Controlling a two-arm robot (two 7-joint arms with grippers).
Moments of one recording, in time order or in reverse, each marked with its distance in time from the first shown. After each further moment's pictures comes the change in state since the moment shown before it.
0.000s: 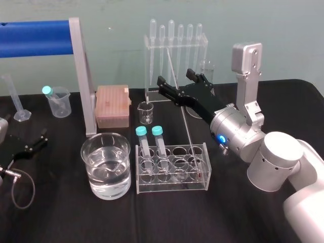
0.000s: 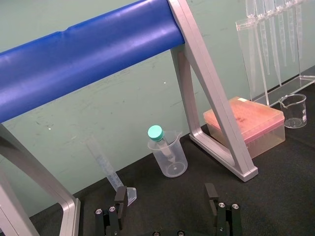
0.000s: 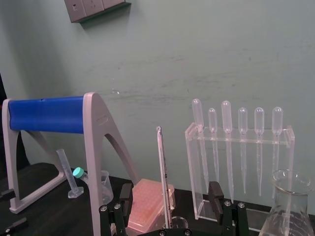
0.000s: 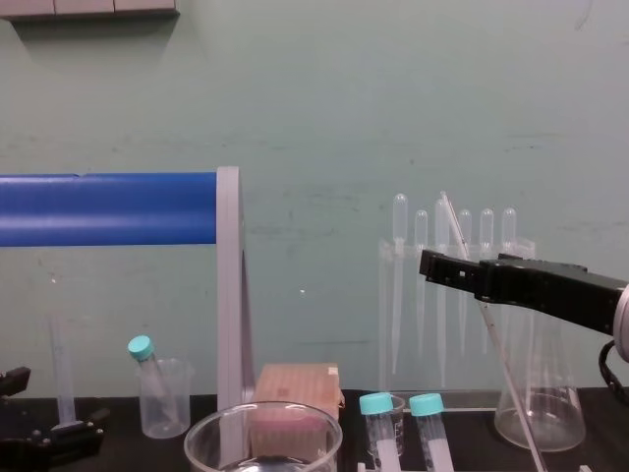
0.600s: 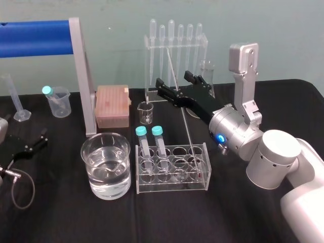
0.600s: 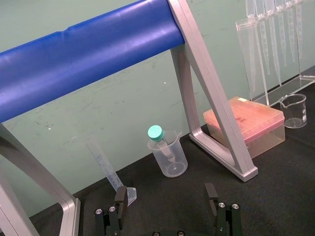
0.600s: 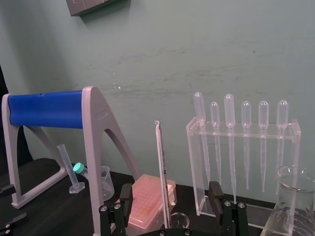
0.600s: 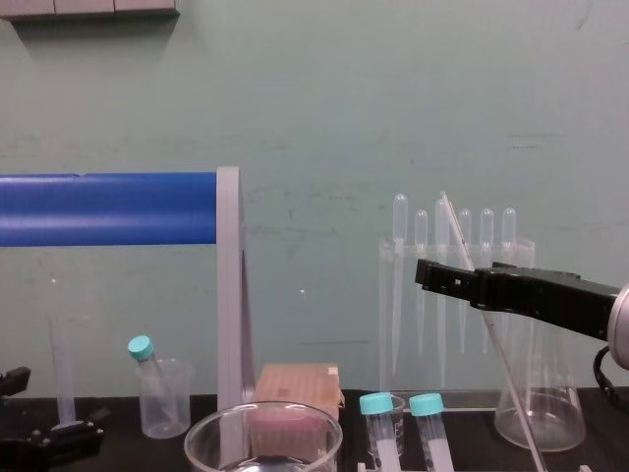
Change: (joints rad) left arm 0.000 0.000 0.000 0.000 0.000 0.000 0.000; right arm 0.011 -0.031 0.027 0.032 -0.028 0.025 0.045
